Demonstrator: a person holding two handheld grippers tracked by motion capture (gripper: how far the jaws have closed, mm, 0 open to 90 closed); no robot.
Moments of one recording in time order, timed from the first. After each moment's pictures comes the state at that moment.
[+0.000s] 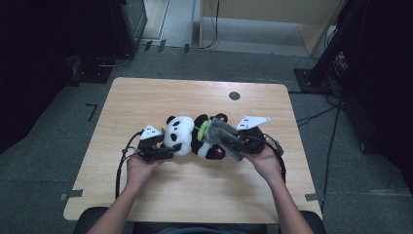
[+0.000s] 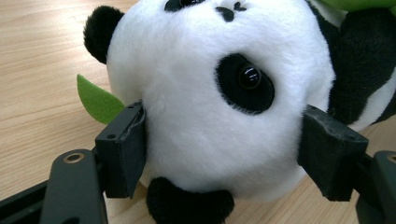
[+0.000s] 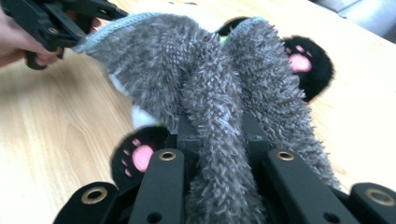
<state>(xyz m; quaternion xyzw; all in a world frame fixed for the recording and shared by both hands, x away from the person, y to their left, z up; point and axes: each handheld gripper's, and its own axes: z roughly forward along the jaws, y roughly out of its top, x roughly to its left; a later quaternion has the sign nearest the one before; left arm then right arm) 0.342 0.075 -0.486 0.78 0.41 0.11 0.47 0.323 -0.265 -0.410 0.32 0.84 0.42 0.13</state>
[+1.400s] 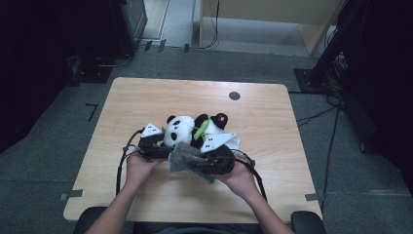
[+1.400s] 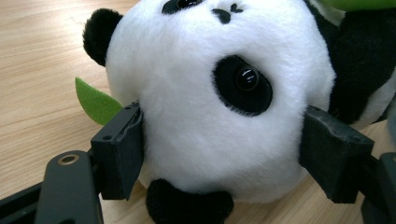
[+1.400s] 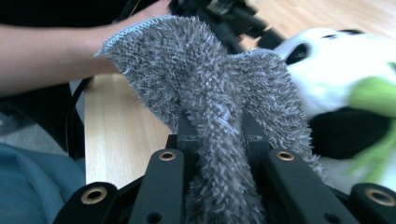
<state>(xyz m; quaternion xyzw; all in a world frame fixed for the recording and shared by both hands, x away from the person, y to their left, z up) 0.347 0.073 -0.481 0.79 0.40 0.10 0.46 0.274 -0.169 -0.408 0.21 0.87 0.43 0.03</state>
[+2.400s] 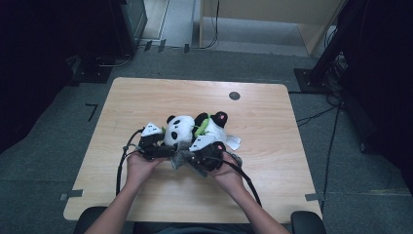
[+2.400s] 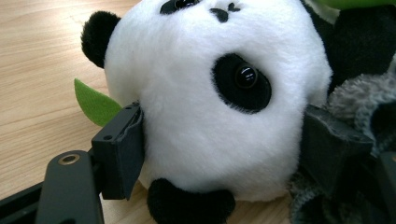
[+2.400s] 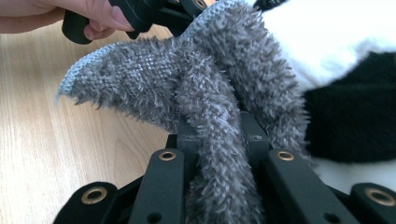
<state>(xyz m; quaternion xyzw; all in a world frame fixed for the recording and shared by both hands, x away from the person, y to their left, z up) 0.348 0.072 -0.481 0.78 0.41 0.10 0.46 0.299 -0.150 -0.452 0.26 0.88 0.37 0.12</state>
